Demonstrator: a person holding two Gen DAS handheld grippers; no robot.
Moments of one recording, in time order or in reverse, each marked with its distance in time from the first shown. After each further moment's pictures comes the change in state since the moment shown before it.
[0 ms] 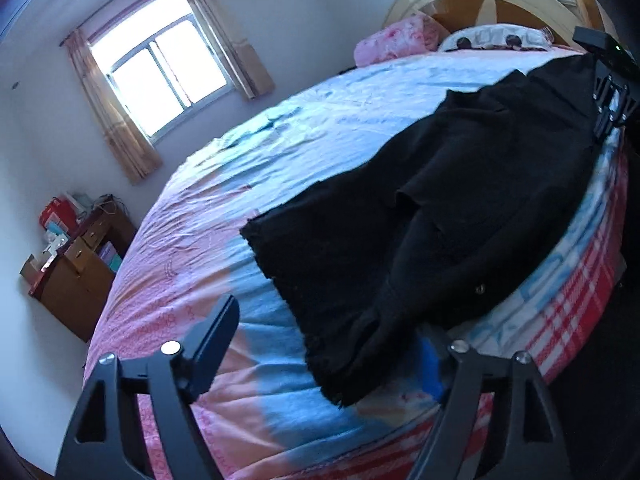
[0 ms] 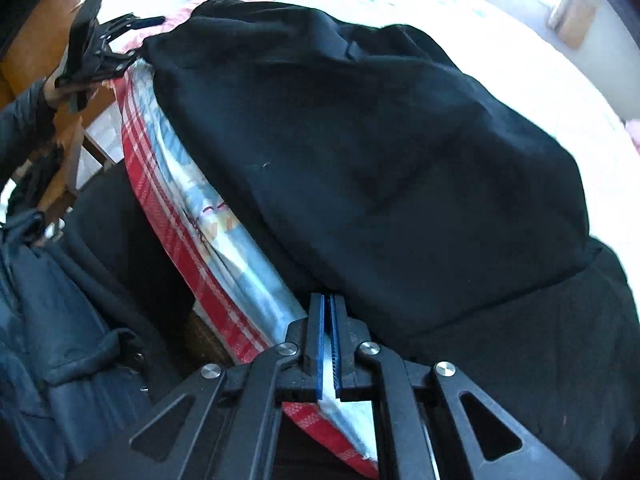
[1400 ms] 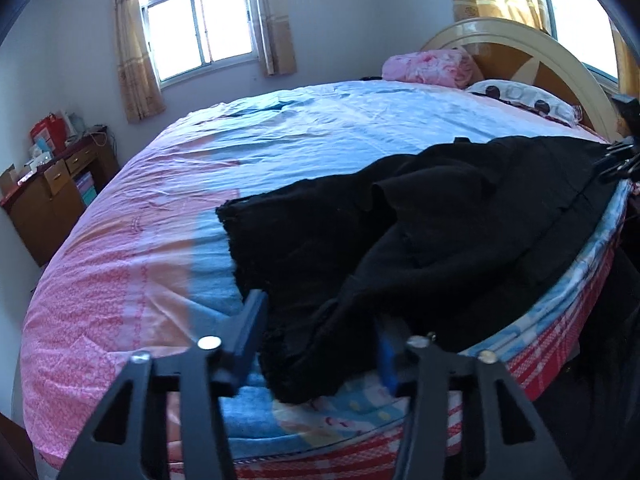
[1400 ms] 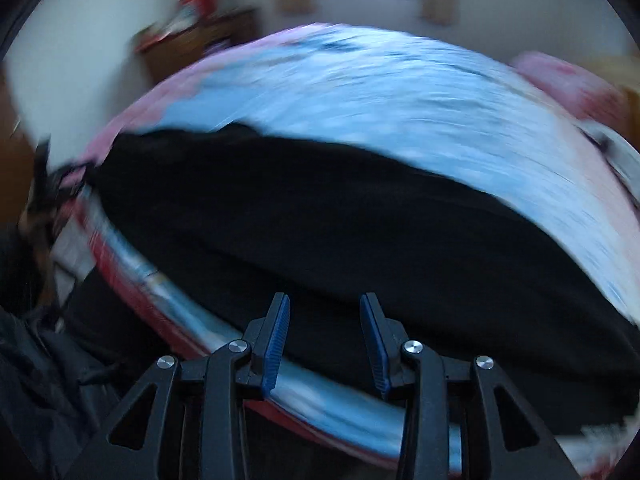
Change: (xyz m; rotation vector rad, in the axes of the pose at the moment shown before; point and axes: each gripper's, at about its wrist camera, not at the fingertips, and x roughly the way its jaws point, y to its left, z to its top) left arm 0.007 0.003 0.007 -0.300 0.015 -0.109; right arm -0.075 -0.077 -0.030 0.270 -0.201 -0.140
